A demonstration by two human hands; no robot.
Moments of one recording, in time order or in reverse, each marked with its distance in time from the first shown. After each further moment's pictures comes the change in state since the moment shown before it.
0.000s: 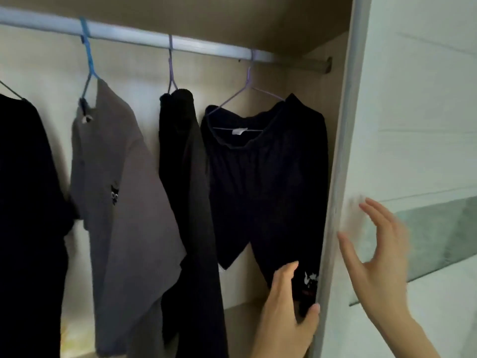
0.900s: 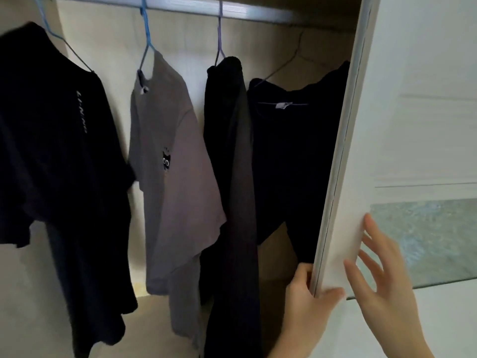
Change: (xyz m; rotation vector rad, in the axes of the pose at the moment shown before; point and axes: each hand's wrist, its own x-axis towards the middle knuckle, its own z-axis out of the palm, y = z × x) left_hand -0.018 -0.024 0.019 -0.469 0.210 -0.355; right_hand -0.066 -0.011 0.018 0.417 -0.291 0.154
